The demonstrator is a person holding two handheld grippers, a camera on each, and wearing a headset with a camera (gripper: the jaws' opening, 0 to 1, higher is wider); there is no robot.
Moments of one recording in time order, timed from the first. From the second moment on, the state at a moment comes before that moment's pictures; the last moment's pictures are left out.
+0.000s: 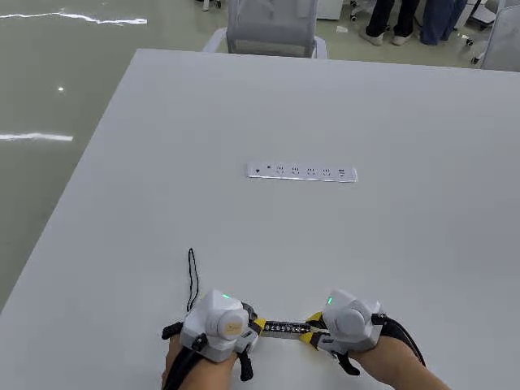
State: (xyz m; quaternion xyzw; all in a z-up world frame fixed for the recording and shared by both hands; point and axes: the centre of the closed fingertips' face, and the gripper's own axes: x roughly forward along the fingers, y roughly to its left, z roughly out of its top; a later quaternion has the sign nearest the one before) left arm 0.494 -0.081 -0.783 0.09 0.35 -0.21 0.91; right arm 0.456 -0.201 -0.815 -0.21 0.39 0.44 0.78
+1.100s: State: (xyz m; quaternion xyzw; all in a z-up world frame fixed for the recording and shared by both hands) left arm 0.495 -0.081 -0.784 0.09 0.35 -0.21 0.91; right arm 0.458 -0.185 -0.816 -0.21 0.39 0.45 0.78
